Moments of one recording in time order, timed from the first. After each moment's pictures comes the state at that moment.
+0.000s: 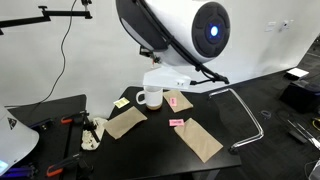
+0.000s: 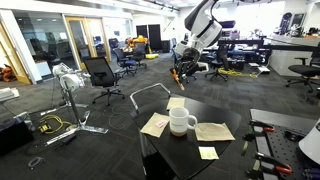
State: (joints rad) arm -0.23 0.23 -0.12 -2.12 1.08 1.72 -2.13
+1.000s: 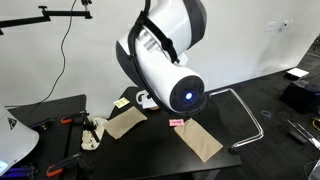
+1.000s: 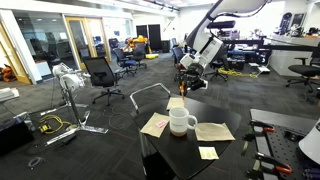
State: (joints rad) arm -0.24 0.34 -0.14 -2.19 1.19 1.65 -2.56
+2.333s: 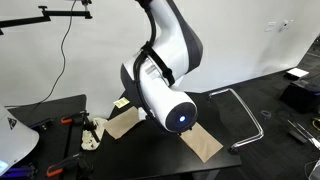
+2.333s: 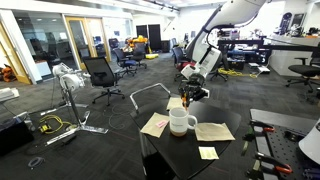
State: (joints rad) arm -0.24 0.45 -0.14 -2.18 1.20 1.65 -2.60
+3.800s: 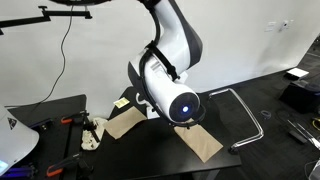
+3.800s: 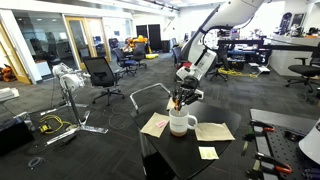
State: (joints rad) arm -0.33 0.48 0.02 -2.14 1.20 1.84 -2.60
